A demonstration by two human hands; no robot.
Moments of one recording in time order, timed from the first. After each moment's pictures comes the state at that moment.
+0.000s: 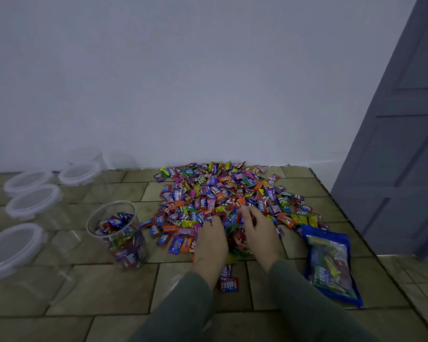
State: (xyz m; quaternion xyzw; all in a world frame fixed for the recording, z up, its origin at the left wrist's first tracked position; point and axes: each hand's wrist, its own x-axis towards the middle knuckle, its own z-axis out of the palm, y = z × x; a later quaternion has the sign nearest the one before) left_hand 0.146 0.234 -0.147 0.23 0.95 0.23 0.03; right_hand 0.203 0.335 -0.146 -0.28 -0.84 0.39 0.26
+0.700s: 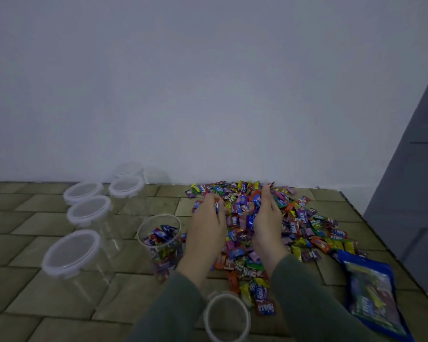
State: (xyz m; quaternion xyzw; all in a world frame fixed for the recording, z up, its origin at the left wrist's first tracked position) left_hand 0.119 0.150 -0.046 0.27 0.86 0.42 -0.15; right_hand 0.155 0.256 -0.043 -0.26 -0.49 0.77 0.31
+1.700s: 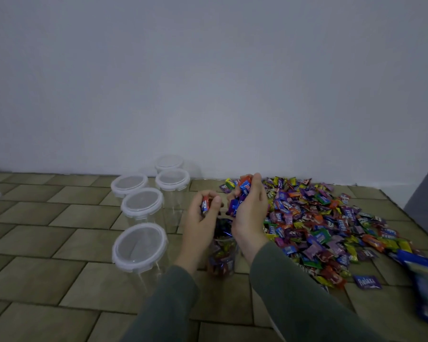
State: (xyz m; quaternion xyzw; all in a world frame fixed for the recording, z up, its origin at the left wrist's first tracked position) left_hand 0.044 0.026 -0.067 0.22 0.70 0.68 -0.03; right_hand 0.067 0.113 -0.032 -0.18 -0.37 0.84 0.35
